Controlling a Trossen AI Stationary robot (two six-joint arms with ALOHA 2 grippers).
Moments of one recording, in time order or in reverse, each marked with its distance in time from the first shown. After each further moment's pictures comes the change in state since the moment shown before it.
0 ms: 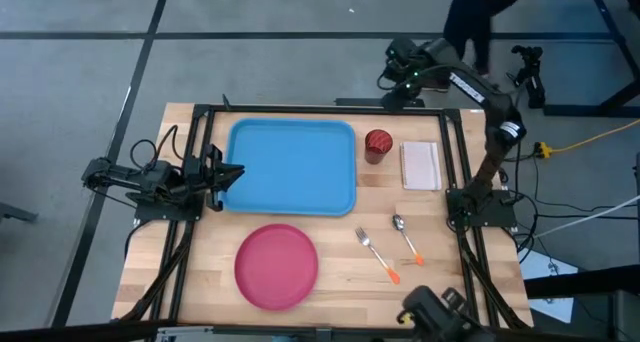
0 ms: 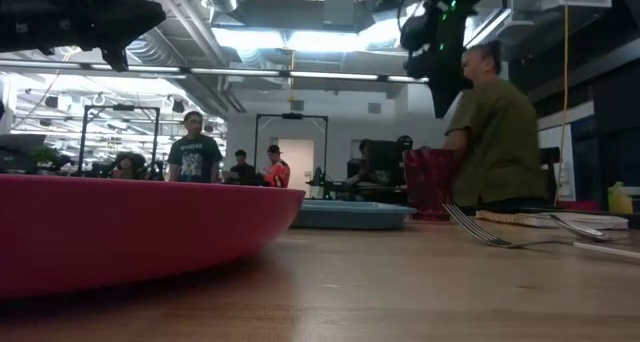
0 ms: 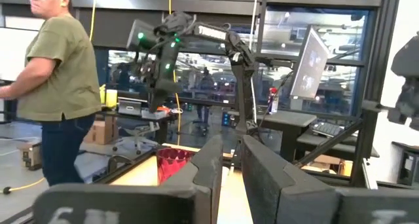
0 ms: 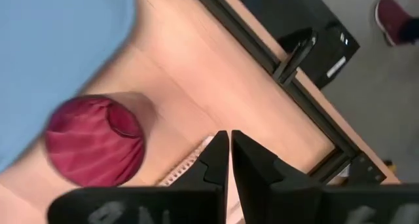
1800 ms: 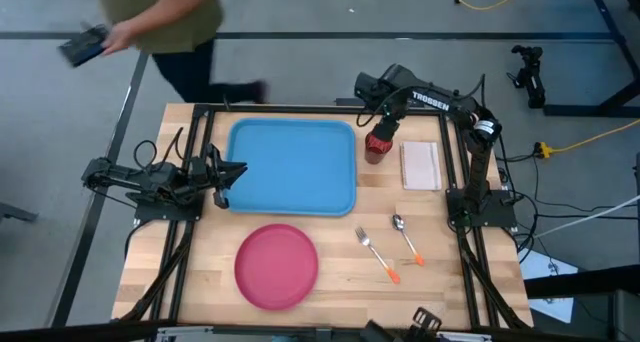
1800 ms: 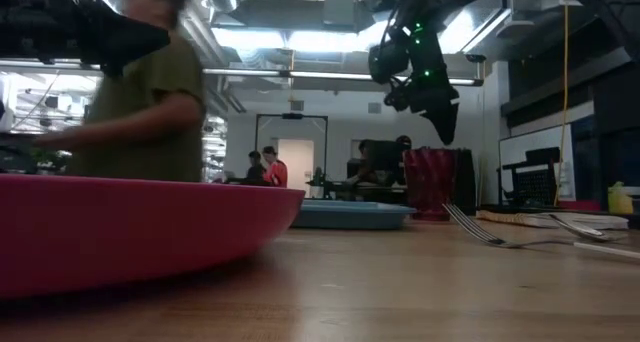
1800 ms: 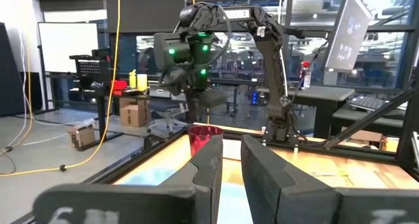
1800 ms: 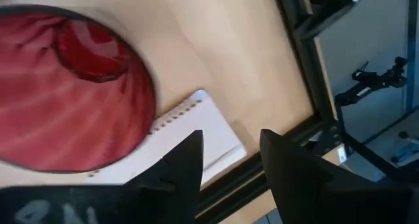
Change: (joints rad) left arm 0.000 0.000 0.000 -0.094 -0.109 0.046; right arm 0.232 0.139 -0.059 -0.123 0.277 0.042
